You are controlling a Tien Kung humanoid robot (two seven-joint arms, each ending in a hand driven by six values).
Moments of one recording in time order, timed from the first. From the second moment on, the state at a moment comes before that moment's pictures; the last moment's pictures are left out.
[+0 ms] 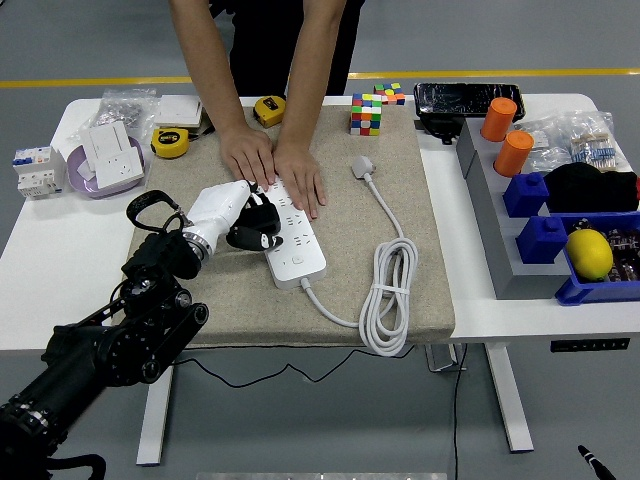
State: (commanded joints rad) left arm -0.55 0.00 -1.01 -0.85 2.15 0.19 0.13; right arm 0.13 -0.10 1.59 0.18 -1.54 0.00 -0.04
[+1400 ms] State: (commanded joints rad) left arm -0.54 0.00 -1.00 -0.82 2.10 0.19 0.11; right arm 0.13 -0.10 1.59 0.18 -1.54 0.00 -0.04
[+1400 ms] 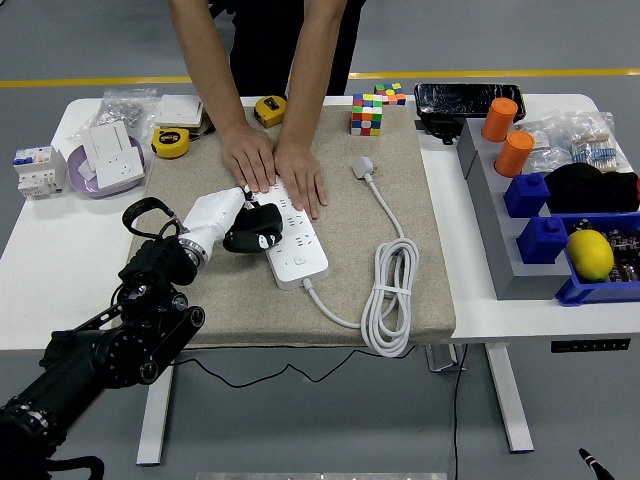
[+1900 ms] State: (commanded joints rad) left arm -0.54 0.00 -1.02 -0.82 2.08 0.22 0.09; right arm 0.13 -0.10 1.59 0.18 -1.54 0.00 -0.04
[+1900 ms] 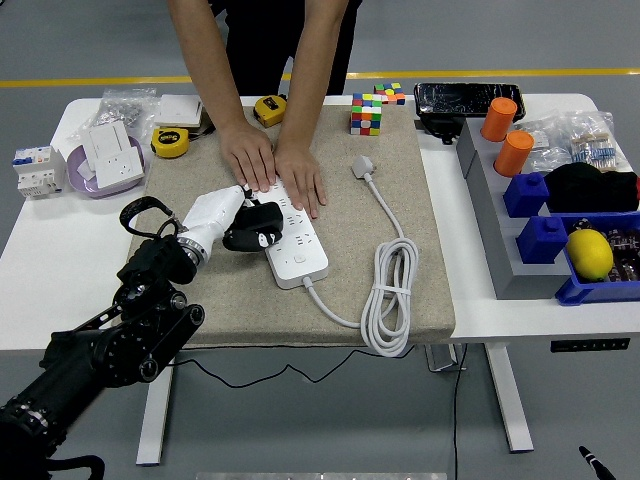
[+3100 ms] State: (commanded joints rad) left arm -0.52 0.00 -1.04 -0.82 1.90 0.26 0.03; right arm 0.12 -0.10 1.61 0.18 -1.55 0.00 -0.04
